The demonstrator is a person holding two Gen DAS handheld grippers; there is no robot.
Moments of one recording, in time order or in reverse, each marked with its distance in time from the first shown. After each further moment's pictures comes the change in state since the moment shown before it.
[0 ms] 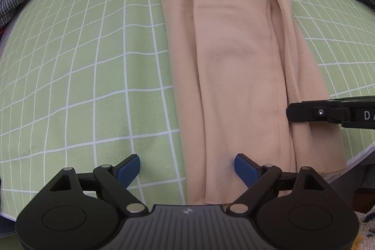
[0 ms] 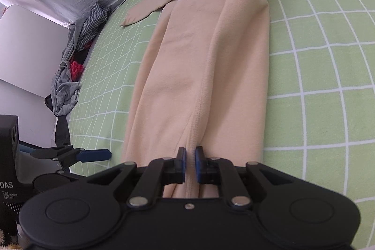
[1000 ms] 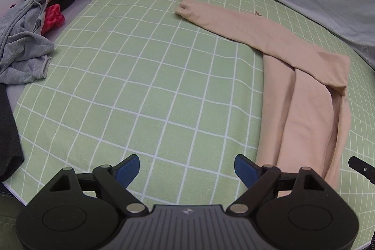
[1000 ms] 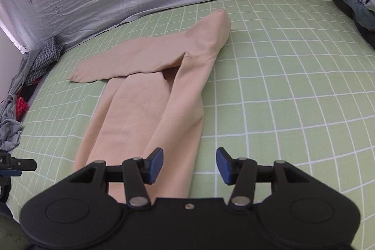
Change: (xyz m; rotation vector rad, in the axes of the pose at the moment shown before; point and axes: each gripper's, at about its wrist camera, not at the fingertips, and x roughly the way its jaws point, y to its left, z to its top) left arm -0.029 0.128 0.056 -0.508 -0.143 0.027; right arm -0.029 -0.007 0.088 -0.104 -0.255 -0.381
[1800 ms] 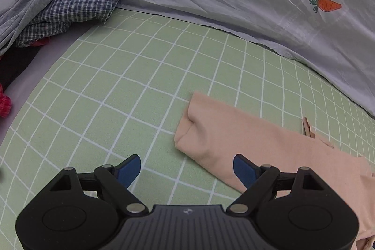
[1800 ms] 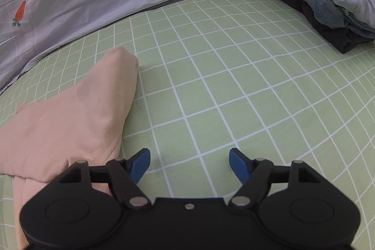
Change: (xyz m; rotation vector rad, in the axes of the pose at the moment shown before) left arm 0.136 0.002 0.208 -0.078 -0.131 0.000; right arm 0.092 -0.055 0.096 0.233 -0.015 -0.326
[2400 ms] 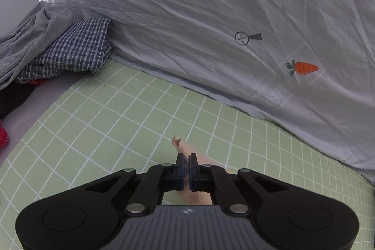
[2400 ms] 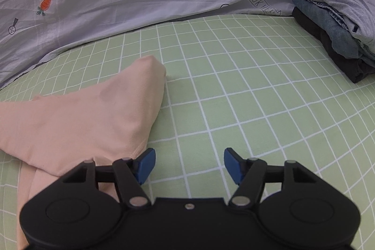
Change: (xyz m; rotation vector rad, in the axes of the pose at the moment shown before) left arm -0.080 -0.019 0.030 -0.060 -0.280 -0.110; right arm -0.016 0.021 -0.004 -0.123 -0.078 0.035
